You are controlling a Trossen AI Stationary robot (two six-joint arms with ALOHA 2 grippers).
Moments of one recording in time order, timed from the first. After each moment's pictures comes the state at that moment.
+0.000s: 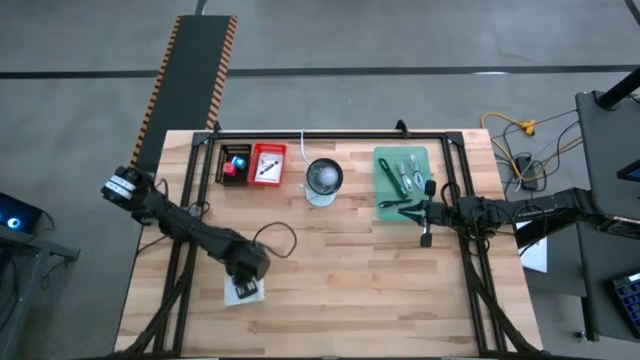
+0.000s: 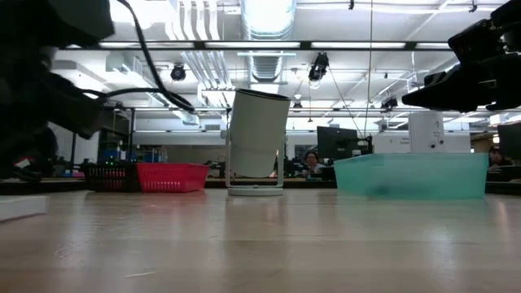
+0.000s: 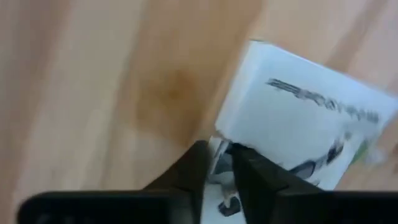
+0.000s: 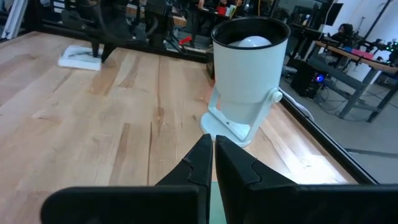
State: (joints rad) left arm -0.47 1.53 0.71 -0.64 0.19 -0.94; right arm 0.10 0.29 0.01 0.12 0.27 -0.16
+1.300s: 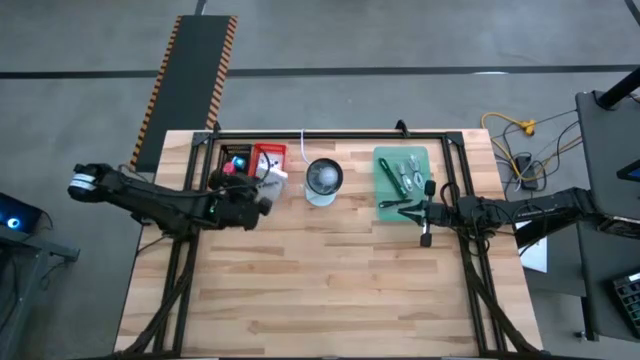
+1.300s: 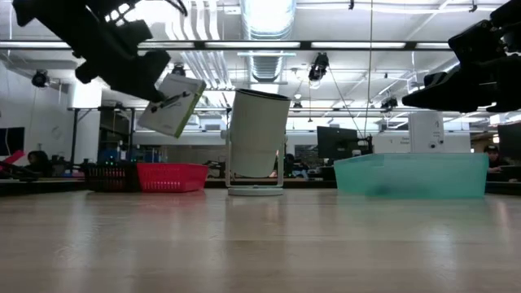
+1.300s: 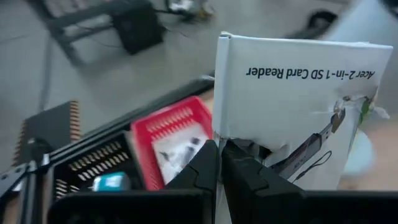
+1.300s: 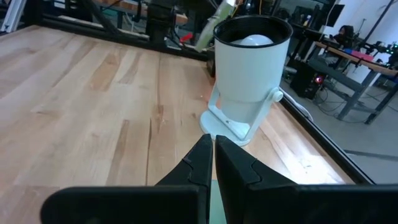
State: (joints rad) left arm -0.16 1.06 0.67 -0.55 -1.06 -0.79; right arm 0.10 0.30 0.01 0.11 0.27 -0.18
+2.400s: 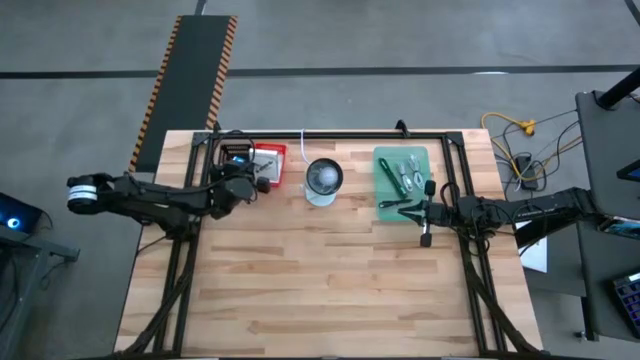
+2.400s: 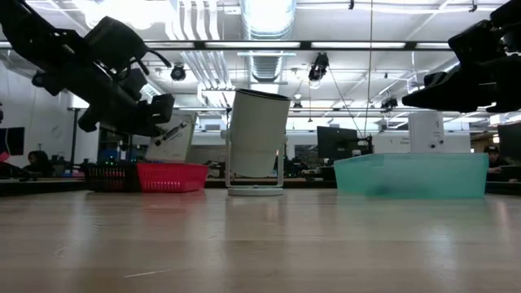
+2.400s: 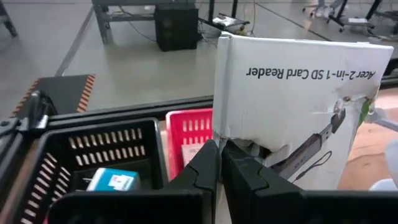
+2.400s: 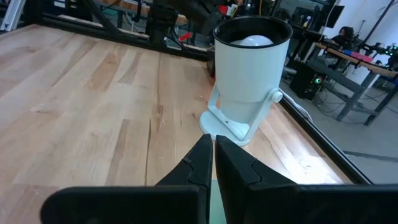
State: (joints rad) left arm 0.19 1.08 0.32 0.19 -0.98 -0.62; right arm 0.10 0.30 0.01 0.11 0.27 -0.18
